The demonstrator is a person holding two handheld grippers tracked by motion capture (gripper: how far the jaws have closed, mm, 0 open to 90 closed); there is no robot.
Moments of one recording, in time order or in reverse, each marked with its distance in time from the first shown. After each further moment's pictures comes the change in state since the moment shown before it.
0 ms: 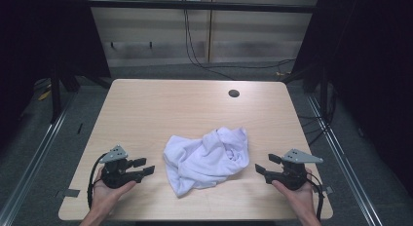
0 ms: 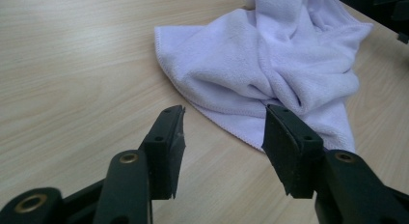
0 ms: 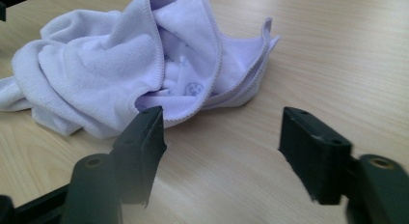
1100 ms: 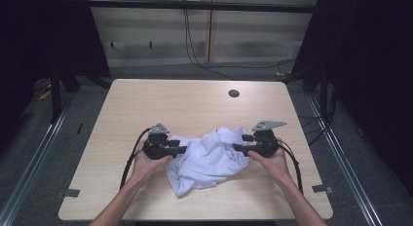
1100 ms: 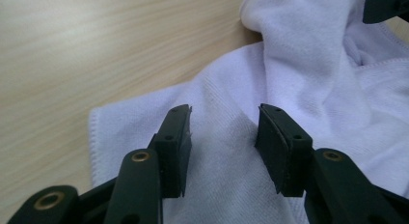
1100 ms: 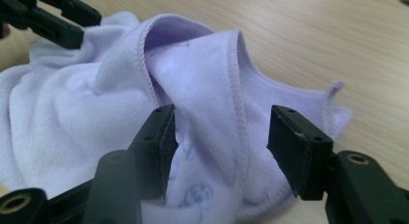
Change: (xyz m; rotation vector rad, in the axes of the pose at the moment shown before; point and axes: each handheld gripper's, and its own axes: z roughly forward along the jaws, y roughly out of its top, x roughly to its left) left arm 0.000 0.058 0.116 0.109 -0.057 0.018; right arm -0.012 0.063 0.094 0.143 0.167 -0.068
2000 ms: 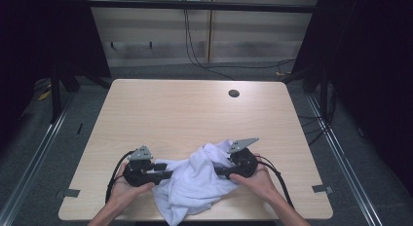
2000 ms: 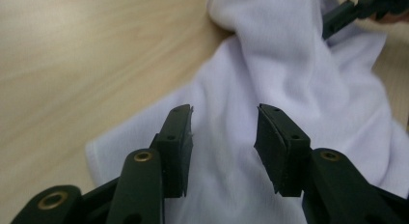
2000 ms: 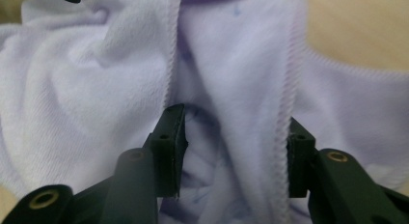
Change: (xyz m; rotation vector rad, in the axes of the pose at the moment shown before) left arm -0.033 -0.046 -0.066 0.022 -0.041 0.054; right arm 0.071 -0.013 0.023 0.139 0.153 -0.140
